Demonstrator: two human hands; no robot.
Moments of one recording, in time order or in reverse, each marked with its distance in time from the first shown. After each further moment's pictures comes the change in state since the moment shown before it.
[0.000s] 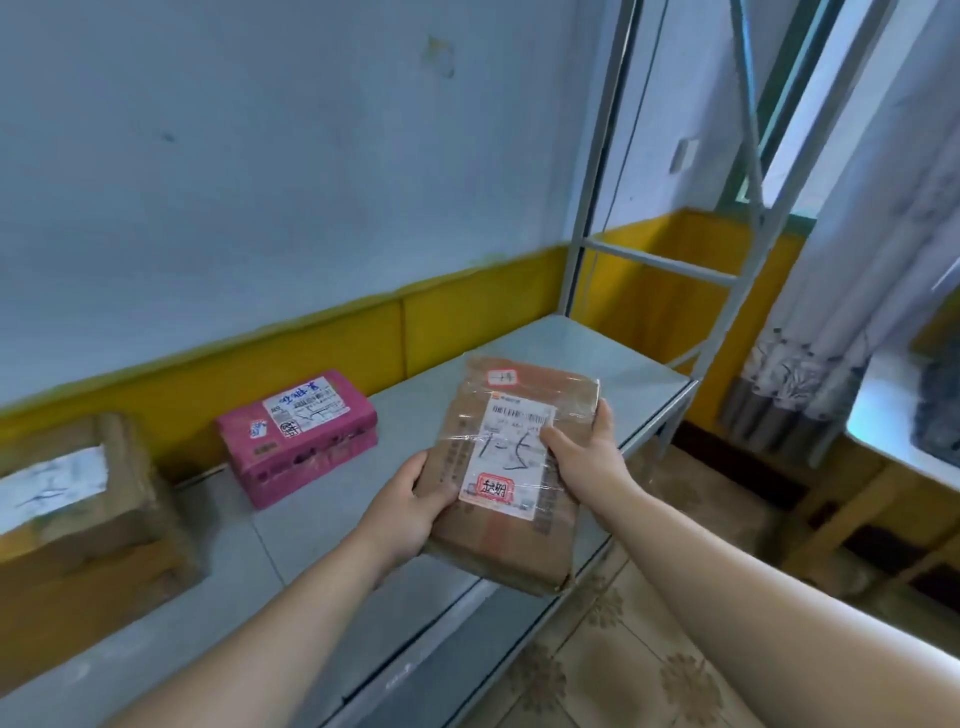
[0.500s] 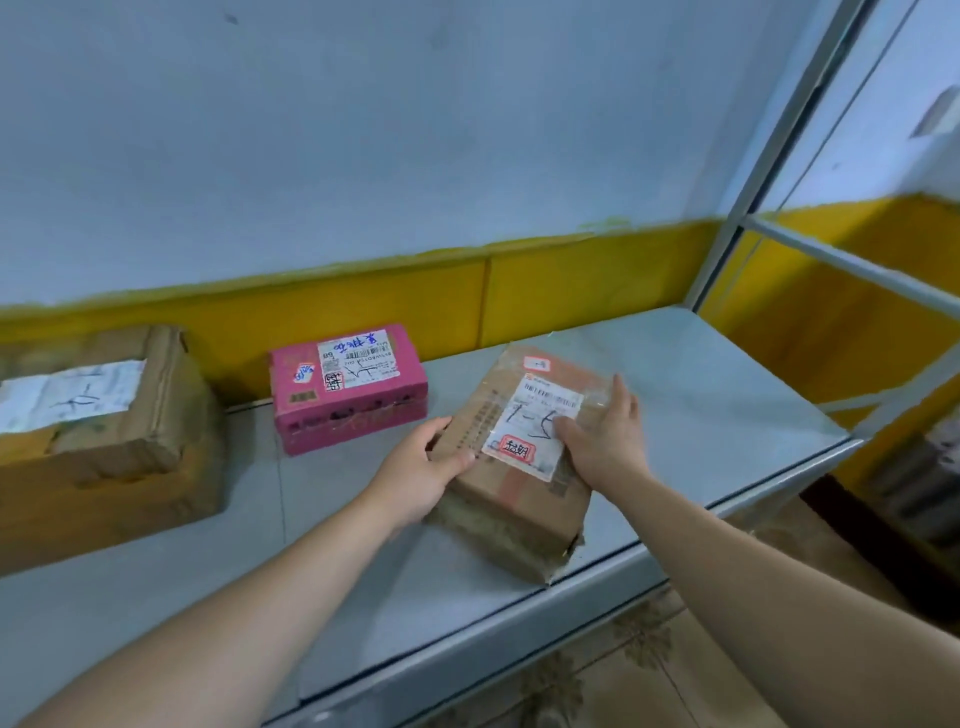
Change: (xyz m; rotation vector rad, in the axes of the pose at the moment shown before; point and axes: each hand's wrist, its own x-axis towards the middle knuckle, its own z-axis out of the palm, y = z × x) left_hand 0.086 -0.024 0.001 0.109 0.278 -0.096; right_hand 0.135 0.017 0.054 -0.407 -0.254 -0.127
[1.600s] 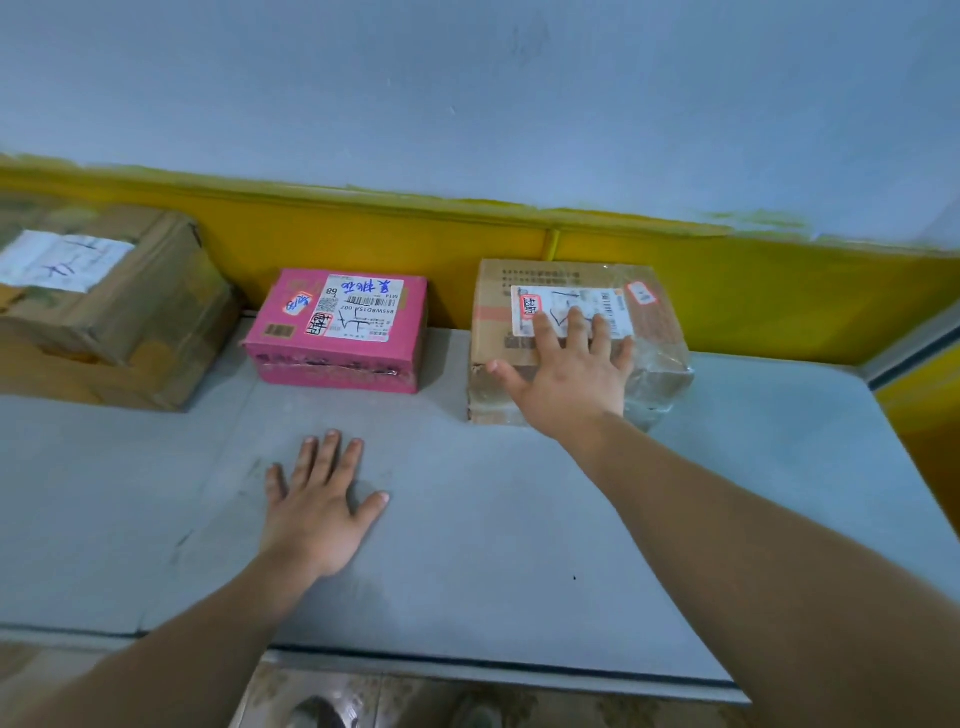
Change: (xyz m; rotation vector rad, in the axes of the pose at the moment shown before) left_hand 0.026 -0.094 0.059 0.948 0.266 -0.579; right_hand 0.167 -0.047 0.028 -0.917 -0.247 -0.693
